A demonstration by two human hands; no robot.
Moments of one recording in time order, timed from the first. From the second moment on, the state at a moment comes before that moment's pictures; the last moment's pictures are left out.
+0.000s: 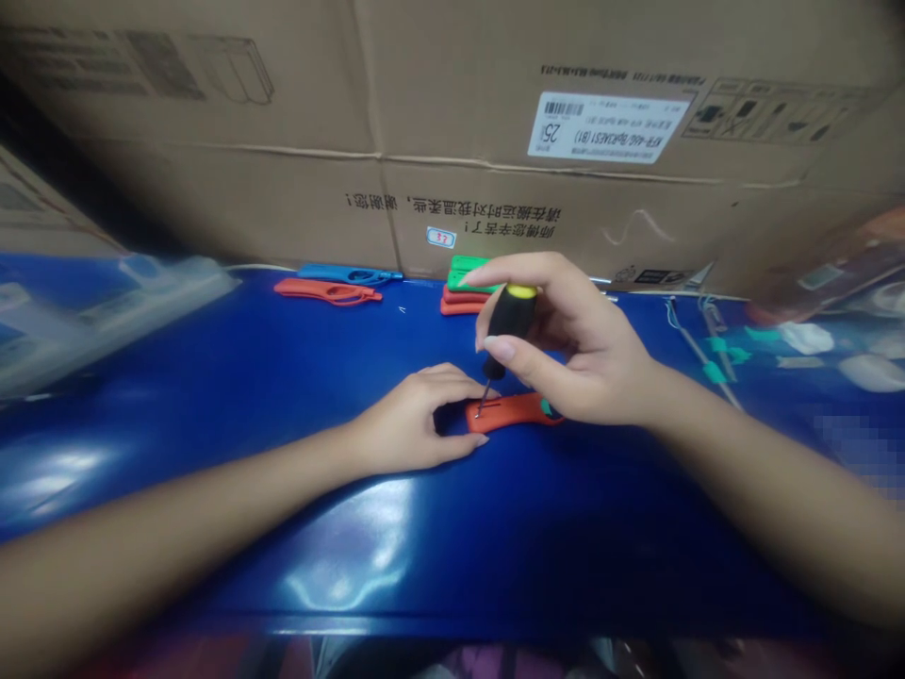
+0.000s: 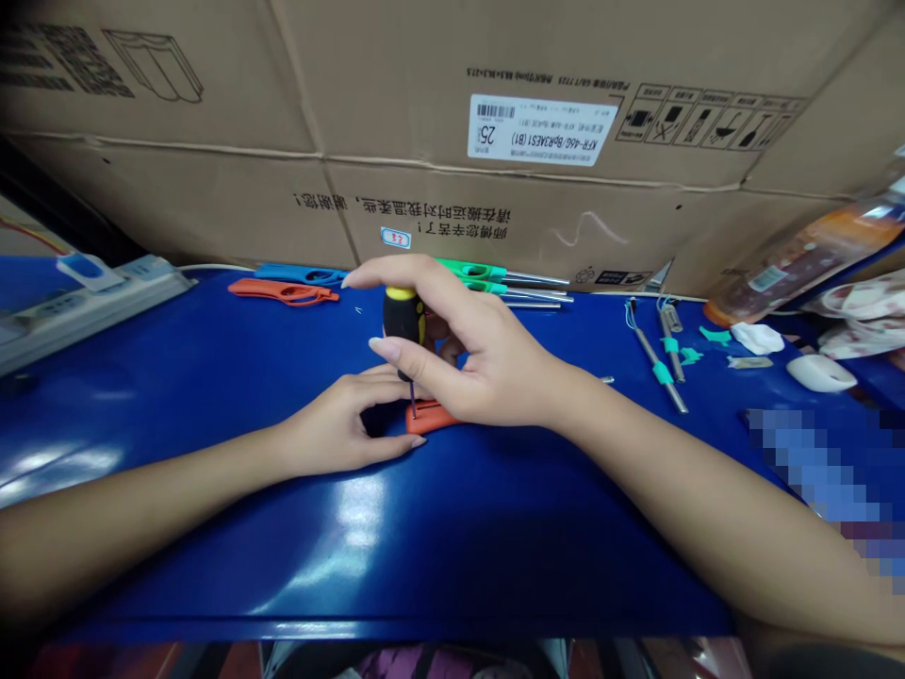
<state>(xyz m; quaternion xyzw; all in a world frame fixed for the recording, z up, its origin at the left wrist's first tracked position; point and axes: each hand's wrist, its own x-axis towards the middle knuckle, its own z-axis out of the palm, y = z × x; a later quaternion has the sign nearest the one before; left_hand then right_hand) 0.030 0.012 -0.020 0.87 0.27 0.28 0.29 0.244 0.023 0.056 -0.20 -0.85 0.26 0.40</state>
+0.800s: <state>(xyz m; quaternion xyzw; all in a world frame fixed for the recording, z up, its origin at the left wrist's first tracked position) 0.030 0.012 -0.021 0.88 0.27 0.28 0.28 0.247 0.026 0.061 -0.19 -0.89 0.23 0.35</state>
